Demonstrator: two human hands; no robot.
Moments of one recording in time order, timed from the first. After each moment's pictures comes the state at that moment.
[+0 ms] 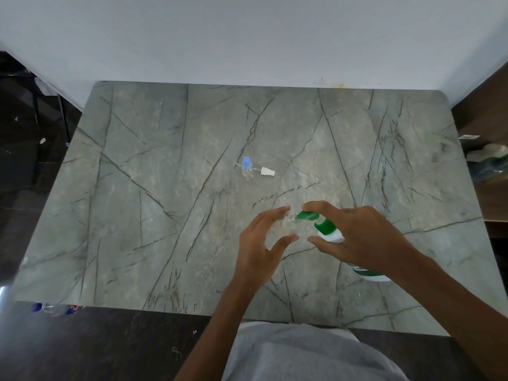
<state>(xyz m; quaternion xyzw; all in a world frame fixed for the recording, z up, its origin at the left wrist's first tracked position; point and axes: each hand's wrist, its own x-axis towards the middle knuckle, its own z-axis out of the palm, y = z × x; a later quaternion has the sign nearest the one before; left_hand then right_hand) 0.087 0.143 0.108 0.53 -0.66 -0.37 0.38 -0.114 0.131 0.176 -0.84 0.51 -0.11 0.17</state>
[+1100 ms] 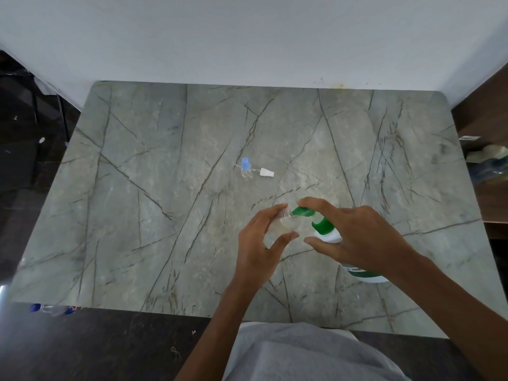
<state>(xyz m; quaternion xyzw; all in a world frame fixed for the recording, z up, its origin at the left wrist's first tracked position) 0.082 0.139 0.109 0.55 -0.63 -0.39 0.39 -0.112 0.127 0.179 -0.83 0.51 -0.11 0.18</state>
